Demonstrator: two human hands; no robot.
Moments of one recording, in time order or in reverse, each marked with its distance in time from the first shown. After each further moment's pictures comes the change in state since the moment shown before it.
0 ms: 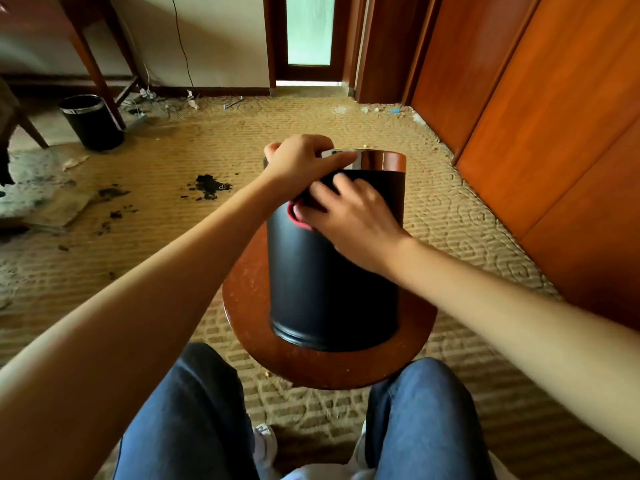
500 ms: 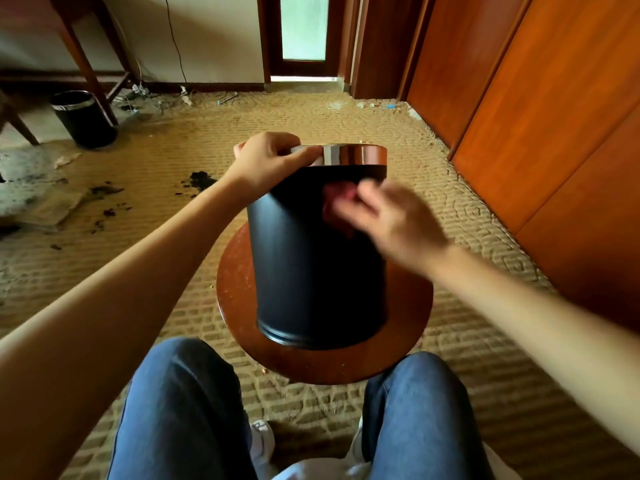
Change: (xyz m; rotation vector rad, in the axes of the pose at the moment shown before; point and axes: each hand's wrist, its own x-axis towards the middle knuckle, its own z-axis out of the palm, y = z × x) left_hand -0.011 -0.031 -0.011 -0.150 -0.021 0.018; right_hand -0.050 0.042 -0.001 0.189 0.074 0.051
